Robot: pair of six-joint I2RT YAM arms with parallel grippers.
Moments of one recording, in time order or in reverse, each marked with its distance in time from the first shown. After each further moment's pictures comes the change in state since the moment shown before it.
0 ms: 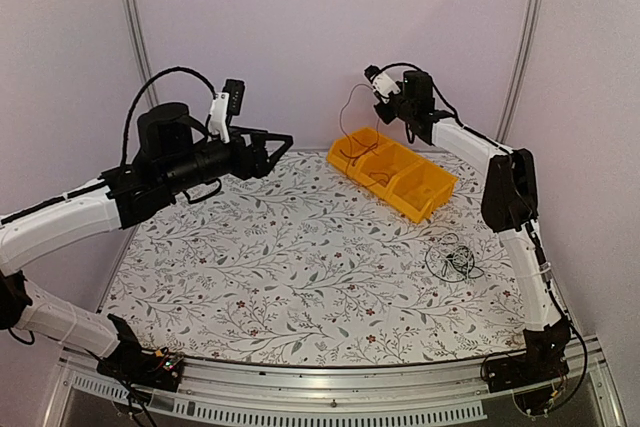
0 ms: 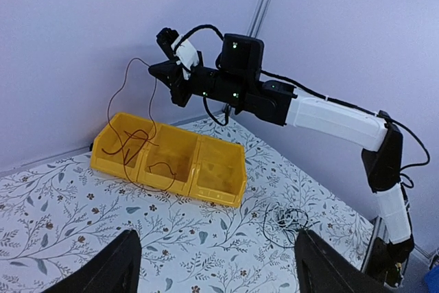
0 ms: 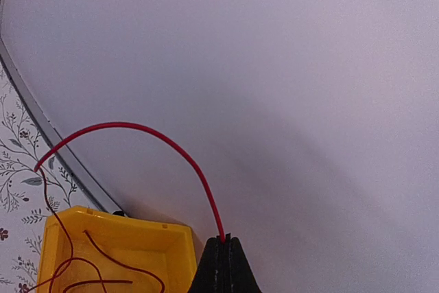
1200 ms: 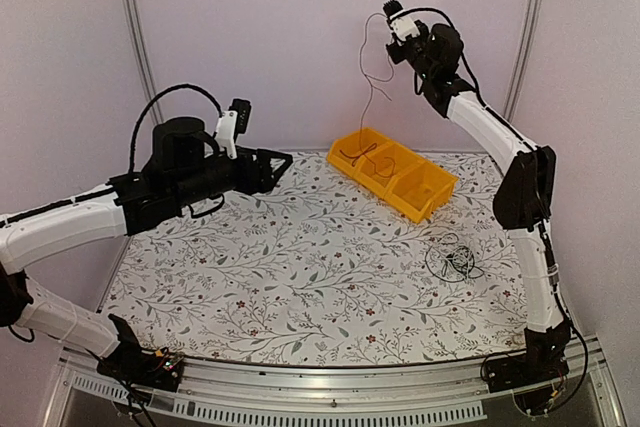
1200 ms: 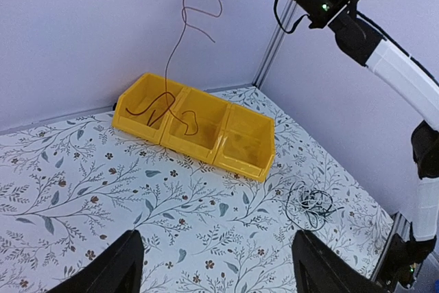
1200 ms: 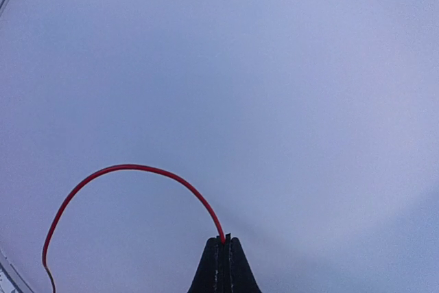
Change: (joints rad) left arm -0.034 0.015 -0.043 -0.071 -0.134 -0.049; right arm 0.007 -0.121 0.100 0.192 0.009 -0.023
